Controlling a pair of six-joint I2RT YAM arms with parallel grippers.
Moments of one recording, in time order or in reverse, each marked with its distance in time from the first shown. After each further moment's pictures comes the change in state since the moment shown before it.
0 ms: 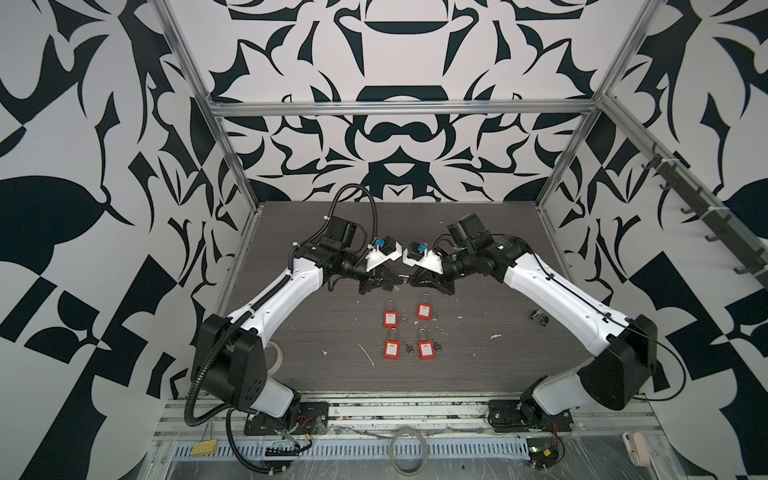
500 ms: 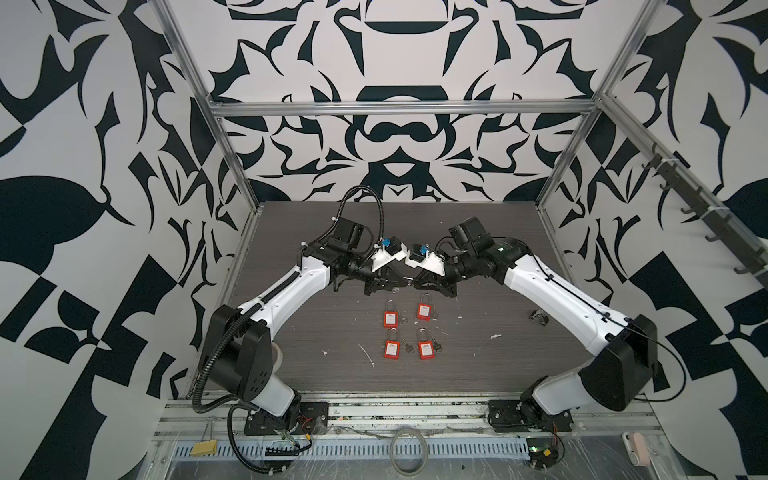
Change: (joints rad) left arm -0.034 0.053 -0.007 0.057 0.002 -0.083; right arm -0.007 -0.006 -0.049 0.027 0.018 0.059
